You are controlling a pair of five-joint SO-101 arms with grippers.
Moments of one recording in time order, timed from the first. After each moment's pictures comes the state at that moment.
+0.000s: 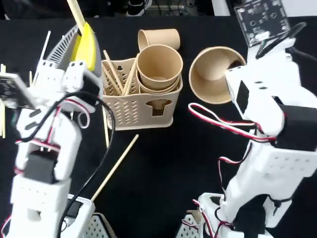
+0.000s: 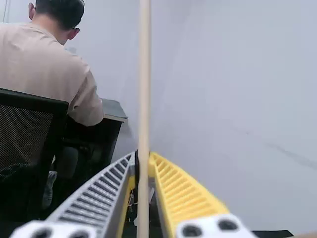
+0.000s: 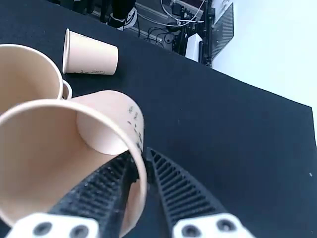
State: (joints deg) left arm 8.0 -60.1 37.1 15.9 15.3; right arm 5.5 -21.4 -33.2 99.6 24.7
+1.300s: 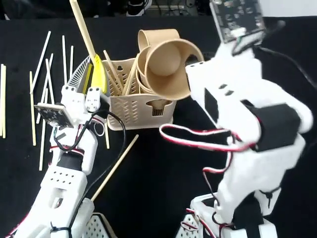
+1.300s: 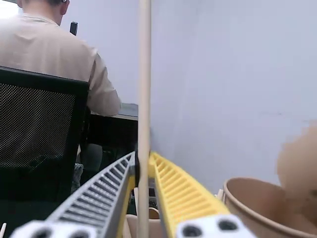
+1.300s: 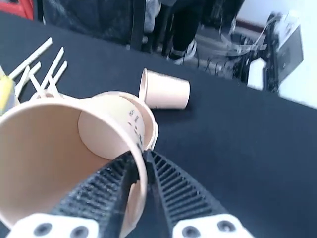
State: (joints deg) left arm 5.4 -55.2 76.4 -30.6 10.1; right arm -12.3 -18.4 -35.6 99.6 8.0
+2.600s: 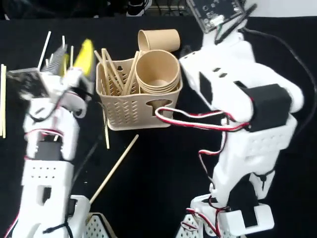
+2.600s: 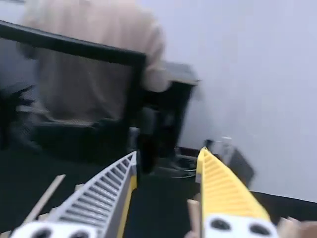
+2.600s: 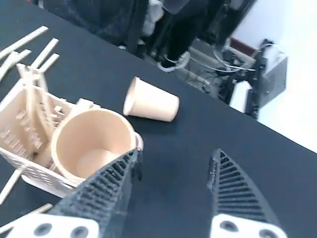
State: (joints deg) left arm -6.2 -55.2 54.0 5.7 10.8; right arm -10.1 -9.9 -46.6 99.7 19.6
